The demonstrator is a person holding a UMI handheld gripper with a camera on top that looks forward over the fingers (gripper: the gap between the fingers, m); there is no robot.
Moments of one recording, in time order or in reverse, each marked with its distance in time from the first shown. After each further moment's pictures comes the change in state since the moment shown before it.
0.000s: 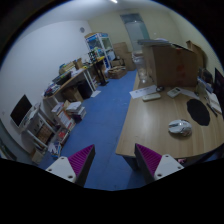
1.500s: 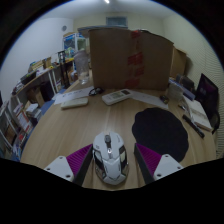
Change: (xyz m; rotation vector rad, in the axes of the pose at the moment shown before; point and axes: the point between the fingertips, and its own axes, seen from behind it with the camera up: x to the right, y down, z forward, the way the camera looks) arm 0.362 -0.054 0.129 0.069 0.338 -0.065
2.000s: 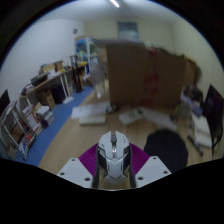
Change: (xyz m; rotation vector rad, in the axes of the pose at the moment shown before) arm -0.044 -0.073 -0.033 0.046 -0.112 -0.056
